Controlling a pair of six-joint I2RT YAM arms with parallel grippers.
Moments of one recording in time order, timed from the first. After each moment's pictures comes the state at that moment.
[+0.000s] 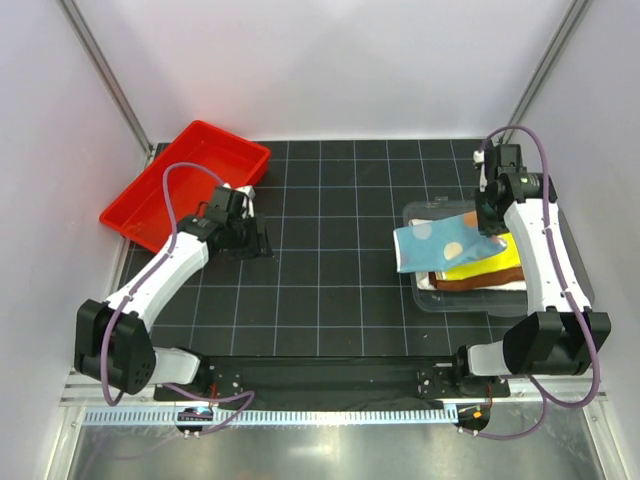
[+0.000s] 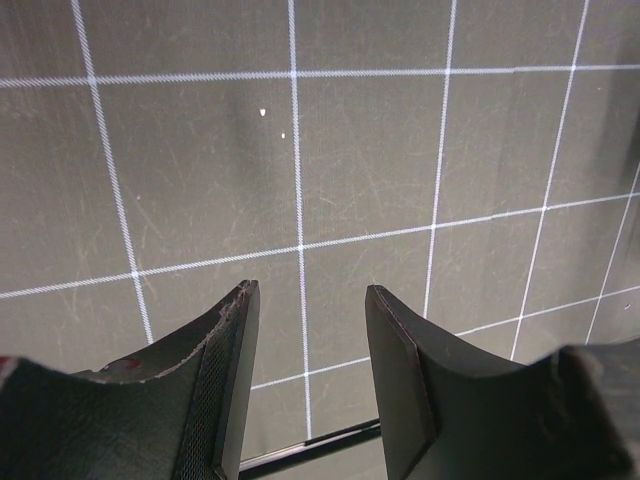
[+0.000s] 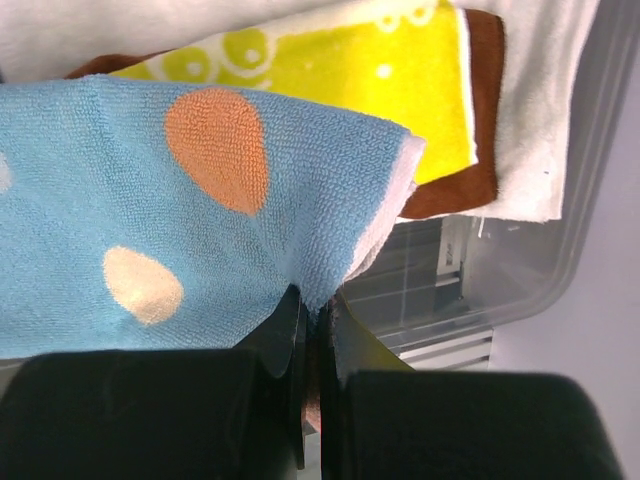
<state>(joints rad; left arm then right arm) -0.35 1.34 1.01 -0.65 0.13 -0.44 -0.01 1.37 1.42 -1.15 0.28 -0.08</state>
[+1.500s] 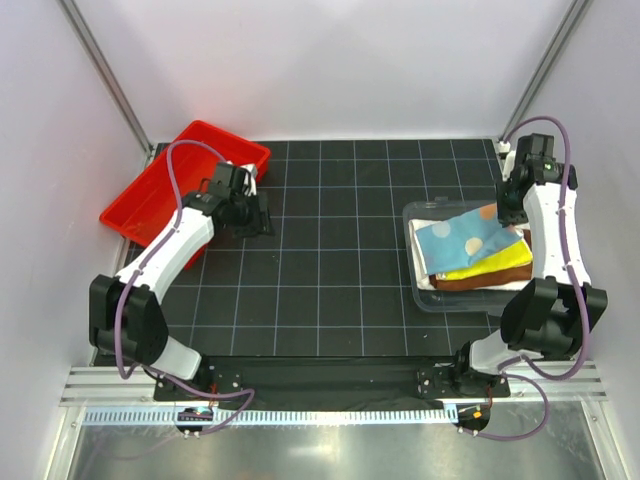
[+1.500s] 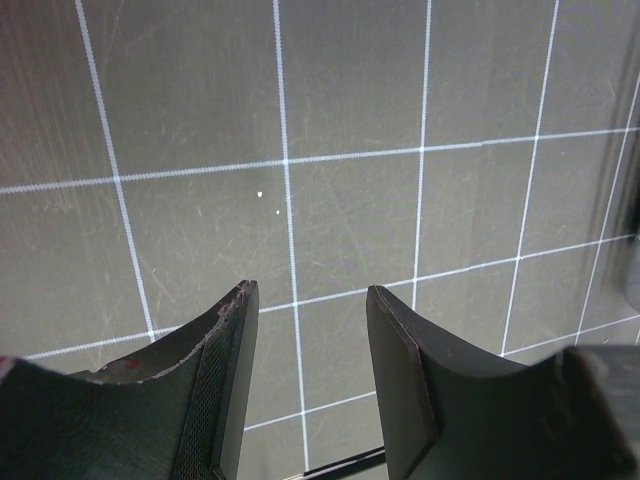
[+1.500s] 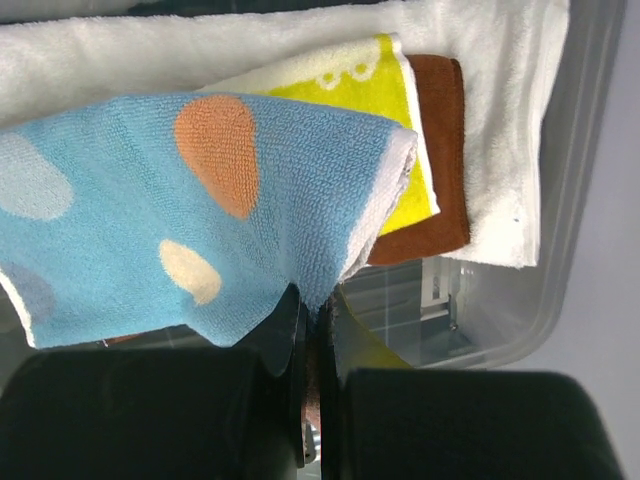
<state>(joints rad) -0.32 1.49 1.22 -0.68 0.14 -0.39 -0.23 1.49 1.49 -1.07 0.16 -0.20</state>
